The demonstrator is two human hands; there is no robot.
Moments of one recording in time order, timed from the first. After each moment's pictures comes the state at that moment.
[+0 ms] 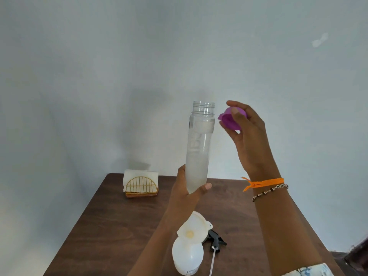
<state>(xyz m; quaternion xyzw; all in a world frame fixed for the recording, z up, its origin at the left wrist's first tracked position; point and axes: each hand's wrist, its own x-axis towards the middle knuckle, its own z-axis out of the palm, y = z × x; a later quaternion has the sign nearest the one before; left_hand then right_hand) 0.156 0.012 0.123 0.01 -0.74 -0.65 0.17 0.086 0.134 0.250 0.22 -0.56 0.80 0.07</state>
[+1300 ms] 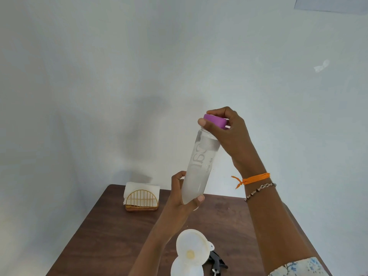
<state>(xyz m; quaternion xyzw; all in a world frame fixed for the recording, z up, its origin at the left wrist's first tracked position) 0.155 -0.012 0.137 -0.05 -0.71 -0.68 0.15 0.072 0.097 0.281 0.27 -0.73 0.62 0.13</state>
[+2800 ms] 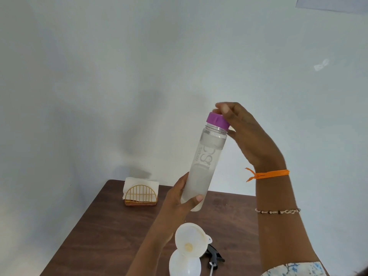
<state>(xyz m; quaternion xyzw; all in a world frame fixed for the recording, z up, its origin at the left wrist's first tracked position) 0.164 -0.010 0.128 -0.04 -0.68 -0.72 0.12 0.080 0.122 0.293 0.30 -0.69 0.65 0.01</state>
